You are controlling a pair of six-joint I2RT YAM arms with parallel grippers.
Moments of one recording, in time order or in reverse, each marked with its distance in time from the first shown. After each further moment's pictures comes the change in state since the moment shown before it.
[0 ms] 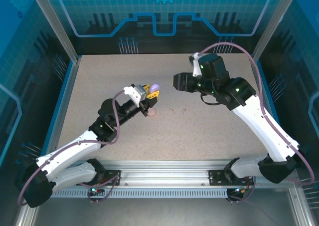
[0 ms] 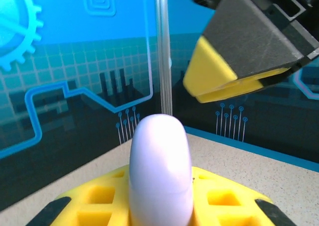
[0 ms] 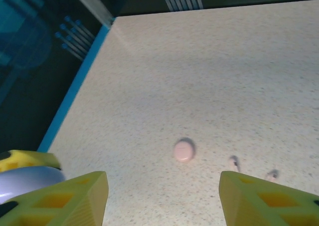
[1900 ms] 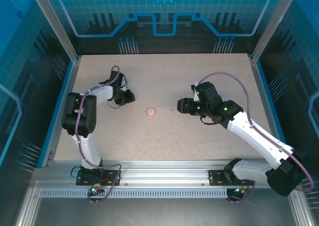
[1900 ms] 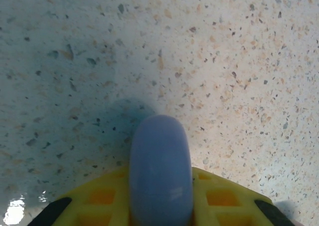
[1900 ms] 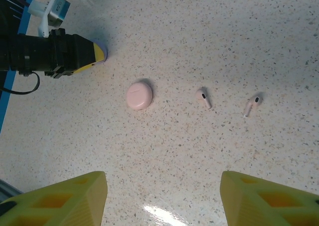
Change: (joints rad) left arm 0.577 0.921 0.559 -0.932 0.153 -0.432; right arm -0.027 -0.133 -0.549 0.238 -0.054 0.103
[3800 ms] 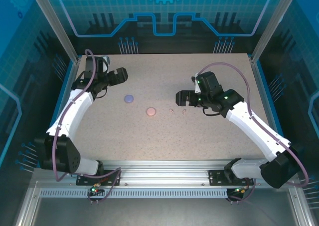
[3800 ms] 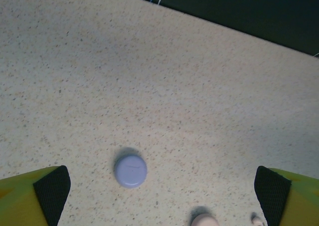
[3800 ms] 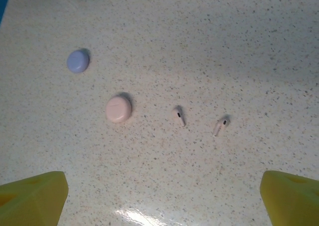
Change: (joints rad) left arm 0.031 -0.523 0.038 -0.072 -0.167 0.023; right arm -0.060 0.106 0.185 -0.142 0.040 -0.143
